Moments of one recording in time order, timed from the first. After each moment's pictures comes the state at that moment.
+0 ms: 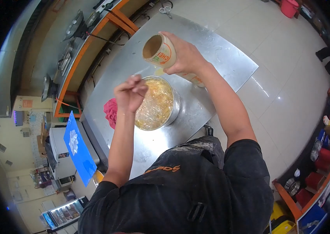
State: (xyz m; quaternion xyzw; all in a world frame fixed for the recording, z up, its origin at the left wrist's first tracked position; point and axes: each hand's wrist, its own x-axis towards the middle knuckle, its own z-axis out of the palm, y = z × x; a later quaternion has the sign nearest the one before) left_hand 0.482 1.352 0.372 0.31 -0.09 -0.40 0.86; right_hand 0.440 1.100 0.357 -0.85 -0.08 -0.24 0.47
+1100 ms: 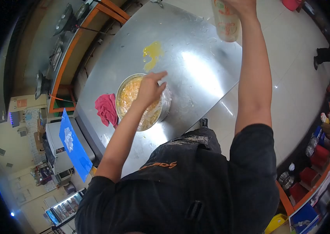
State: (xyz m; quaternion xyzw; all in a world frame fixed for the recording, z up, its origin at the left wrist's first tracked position) left_hand 0.476 1.280 0.300 0.90 -0.36 -0.15 0.21; right_hand 0.464 0.917 0.411 -0.76 0.07 -0.53 0.37
